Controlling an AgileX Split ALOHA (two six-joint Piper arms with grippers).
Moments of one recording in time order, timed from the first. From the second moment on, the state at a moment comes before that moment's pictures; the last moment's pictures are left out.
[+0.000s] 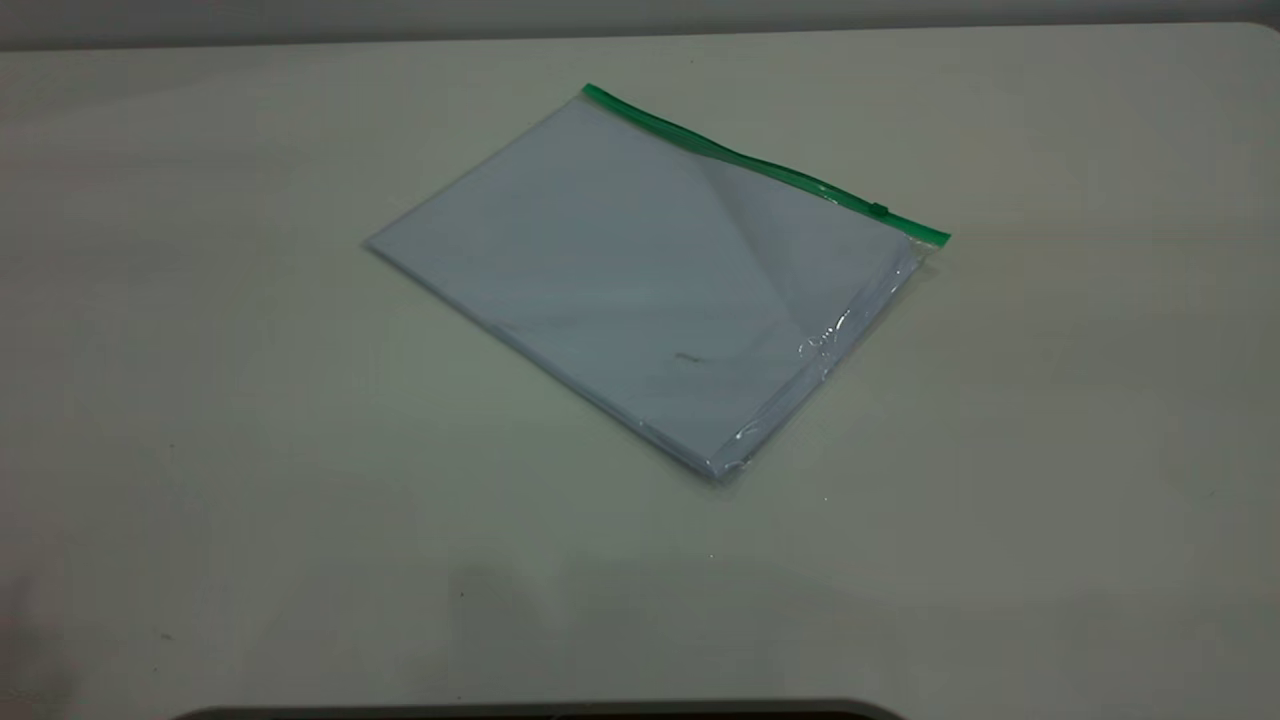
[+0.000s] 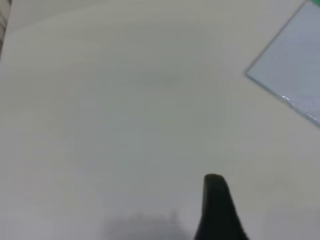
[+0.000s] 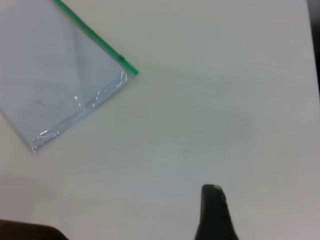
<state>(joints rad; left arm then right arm) -0.03 0.81 -0.82 0.03 0.79 -0.06 0.07 0.45 -0.67 0.04 1.02 -0.07</state>
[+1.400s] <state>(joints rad) -0.03 1.96 -1.41 -0.54 0.67 0.65 0.07 1.99 -0.90 1.34 0.57 -1.33</state>
